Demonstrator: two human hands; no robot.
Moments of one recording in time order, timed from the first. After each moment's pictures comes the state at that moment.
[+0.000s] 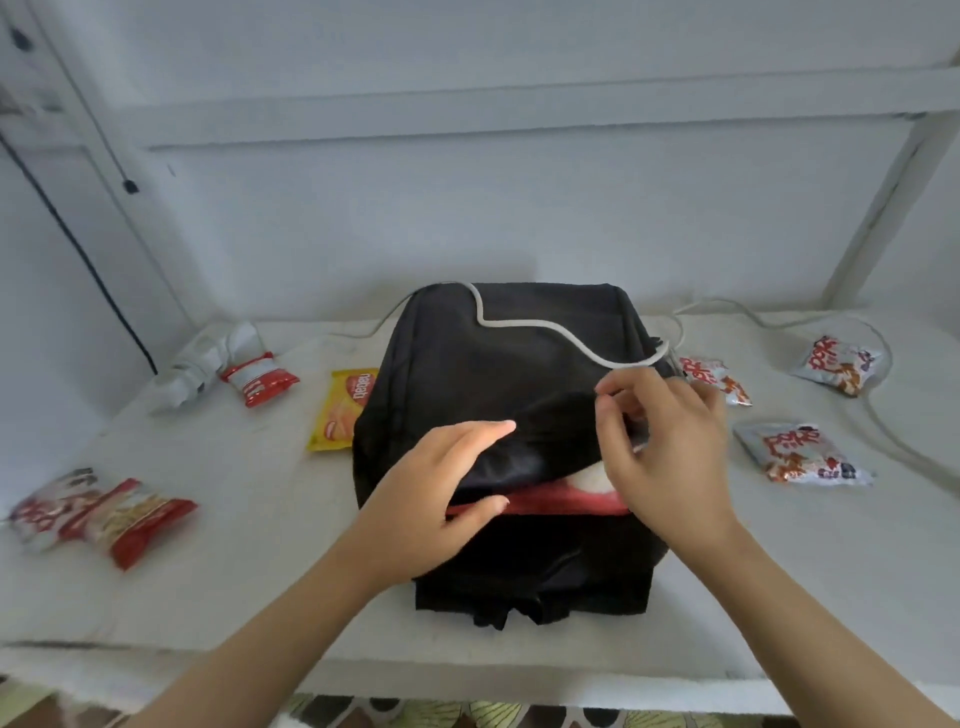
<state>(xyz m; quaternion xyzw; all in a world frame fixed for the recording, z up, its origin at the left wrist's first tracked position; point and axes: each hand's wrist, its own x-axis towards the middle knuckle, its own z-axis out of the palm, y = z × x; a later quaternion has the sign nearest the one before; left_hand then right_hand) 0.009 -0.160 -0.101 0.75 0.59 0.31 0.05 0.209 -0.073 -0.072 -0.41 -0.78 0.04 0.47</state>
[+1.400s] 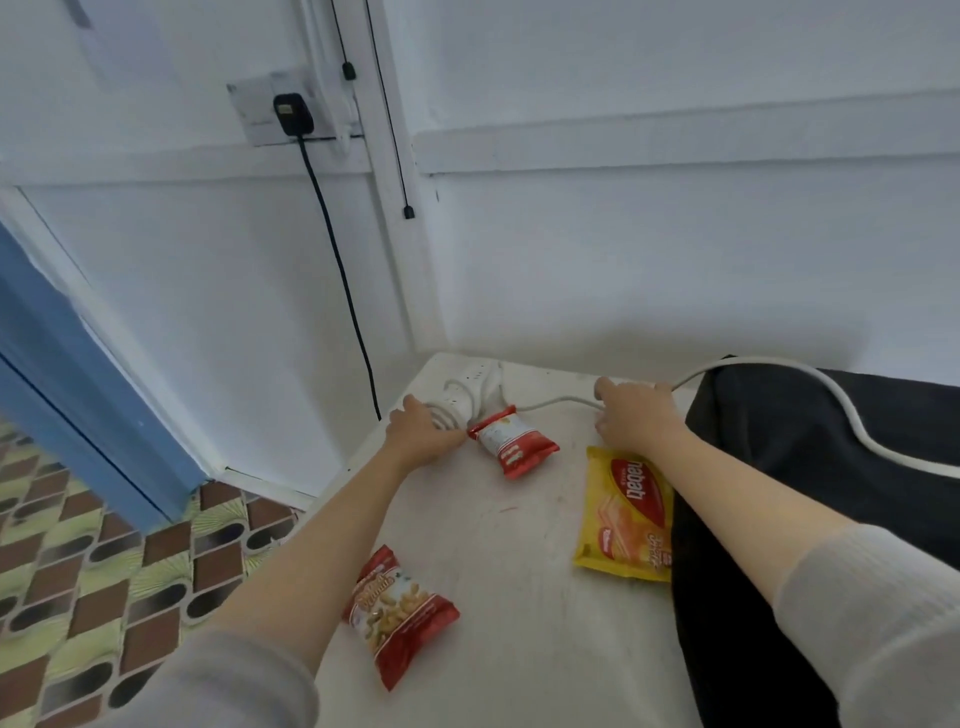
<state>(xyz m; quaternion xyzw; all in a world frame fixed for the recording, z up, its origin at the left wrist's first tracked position) -0.351 -0.106 -0.125 0.27 0.90 0.29 0.18 -0.161 0.070 -0.123 -0.36 -0.93 -0.04 0.00</state>
